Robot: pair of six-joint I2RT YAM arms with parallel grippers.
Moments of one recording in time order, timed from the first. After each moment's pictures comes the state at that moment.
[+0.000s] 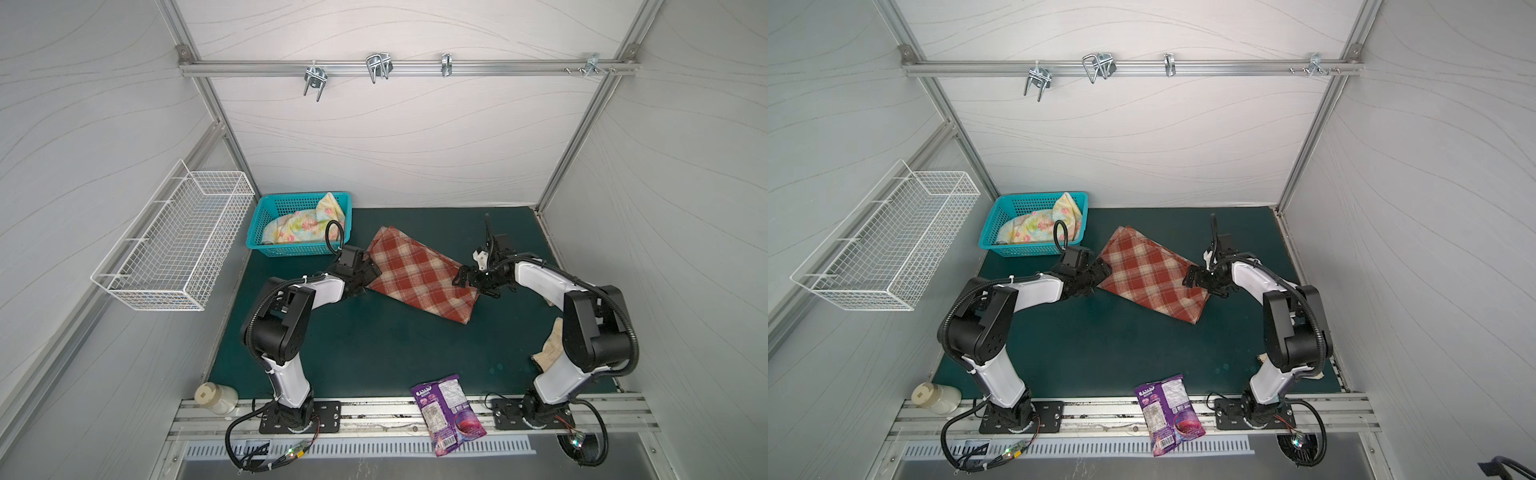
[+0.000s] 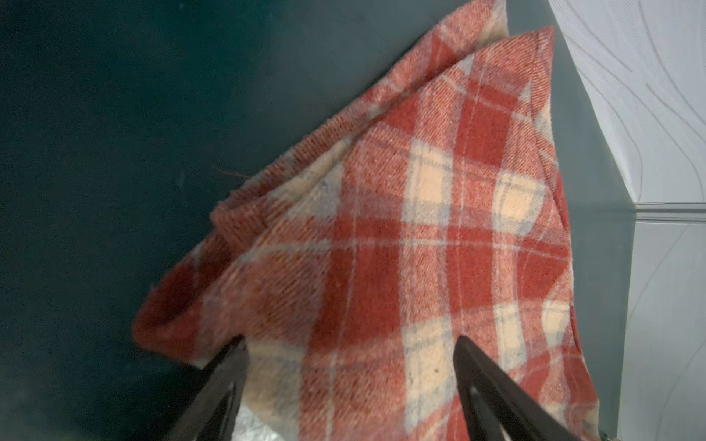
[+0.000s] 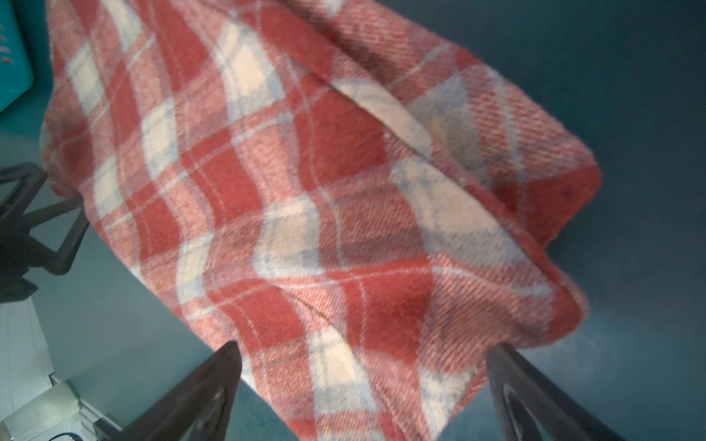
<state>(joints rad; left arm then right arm) -0.32 1.77 0.89 0.04 0.06 -0.87 0.24 1.66 1.05 -0.57 -0.36 0.34</state>
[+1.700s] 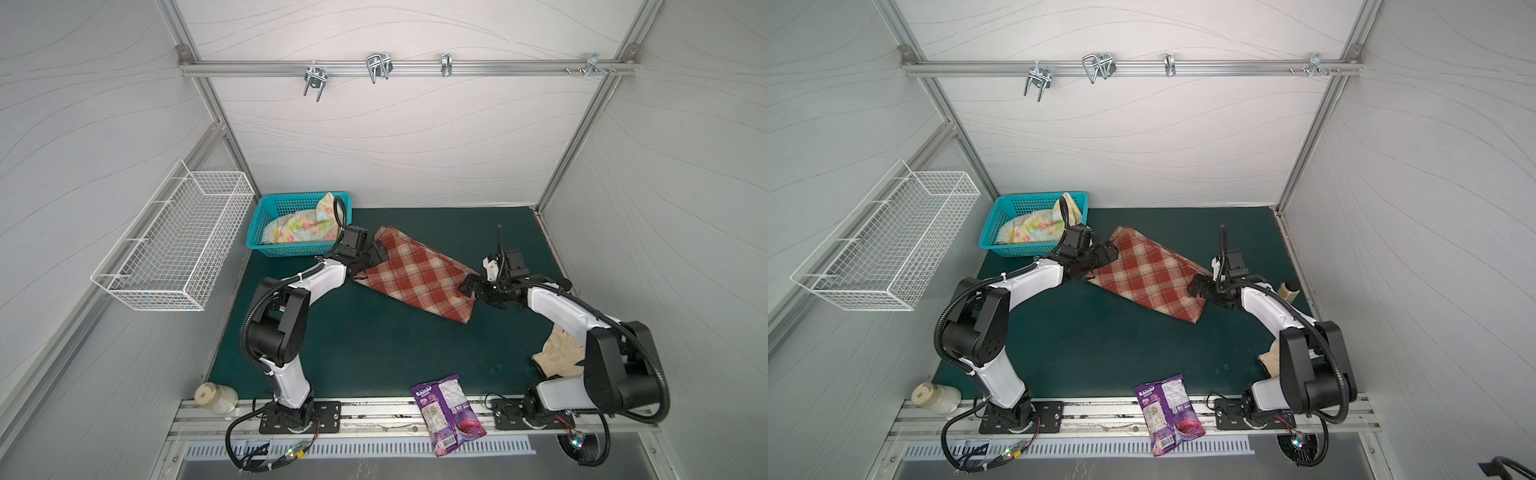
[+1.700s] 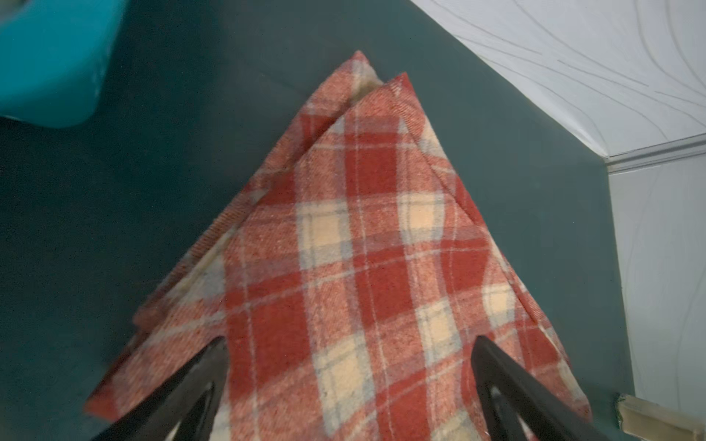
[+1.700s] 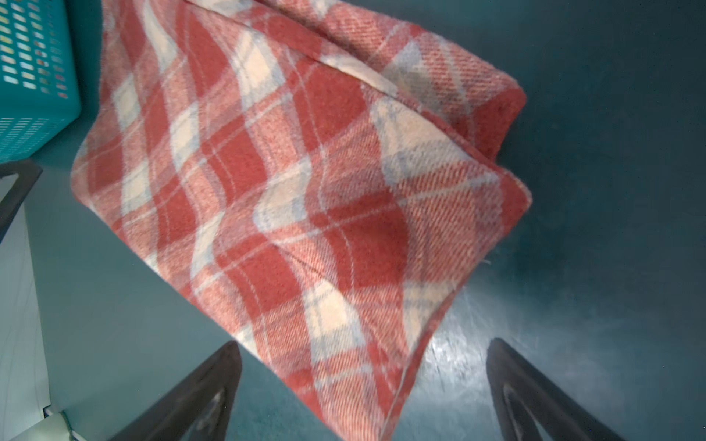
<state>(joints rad) -0.32 1.76 1.12 -0.14 0.07 -0.64 0.25 1.43 0.81 -0.42 -0.32 0.44</state>
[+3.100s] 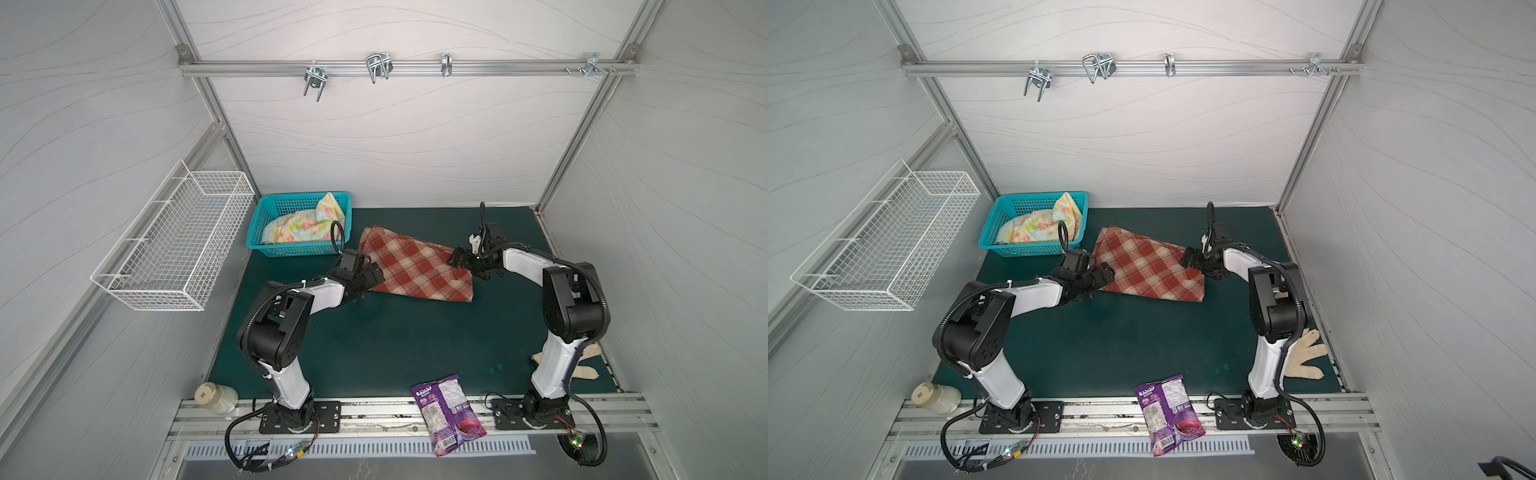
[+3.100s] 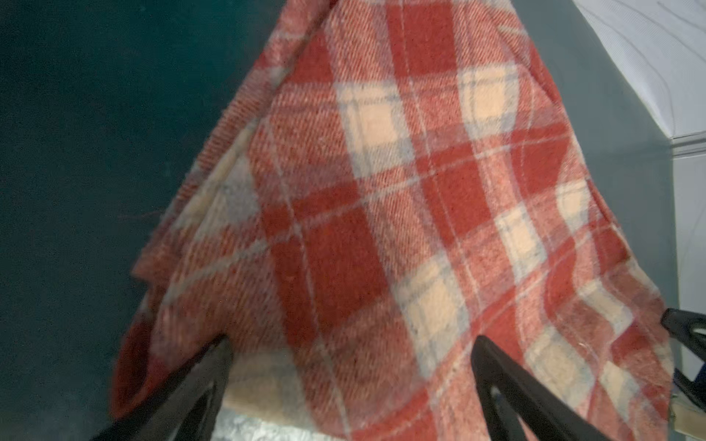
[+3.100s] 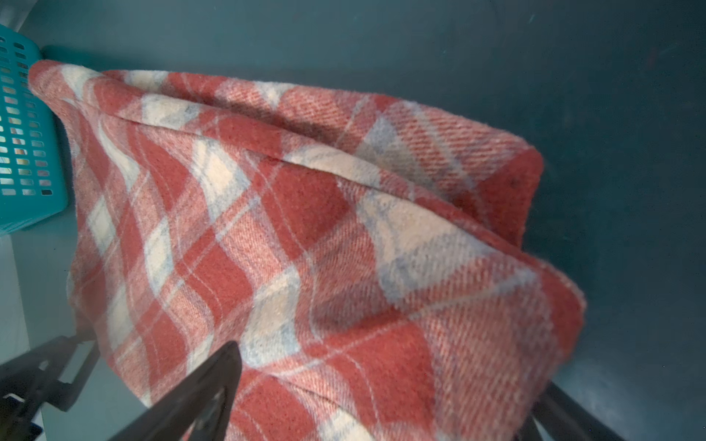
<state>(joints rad) -0.36 1.72 0.83 0.08 0.05 -0.71 0.24 1.88 1.23 -0.38 -0.33 0.43</state>
